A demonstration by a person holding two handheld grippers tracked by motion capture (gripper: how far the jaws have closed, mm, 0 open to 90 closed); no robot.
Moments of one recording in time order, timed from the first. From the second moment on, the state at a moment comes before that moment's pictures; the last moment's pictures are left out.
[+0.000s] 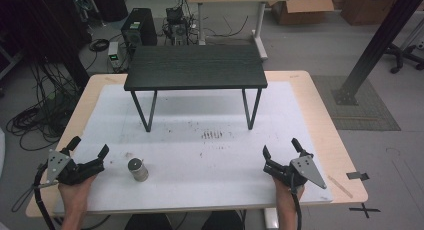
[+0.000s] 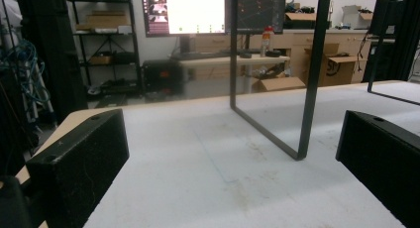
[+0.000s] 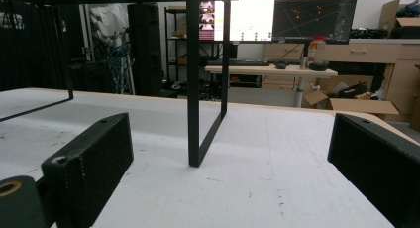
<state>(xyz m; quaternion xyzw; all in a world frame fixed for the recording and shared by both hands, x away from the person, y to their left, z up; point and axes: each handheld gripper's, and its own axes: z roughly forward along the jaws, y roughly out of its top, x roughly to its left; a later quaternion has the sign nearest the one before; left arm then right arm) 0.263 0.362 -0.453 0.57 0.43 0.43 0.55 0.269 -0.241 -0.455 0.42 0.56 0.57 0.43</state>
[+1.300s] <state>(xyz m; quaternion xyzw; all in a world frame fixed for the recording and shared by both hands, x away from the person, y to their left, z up) 0.241 0.362 -0.393 0.65 0.30 0.33 0.61 0.269 -0.241 -0.455 0.42 0.56 0.57 0.43</state>
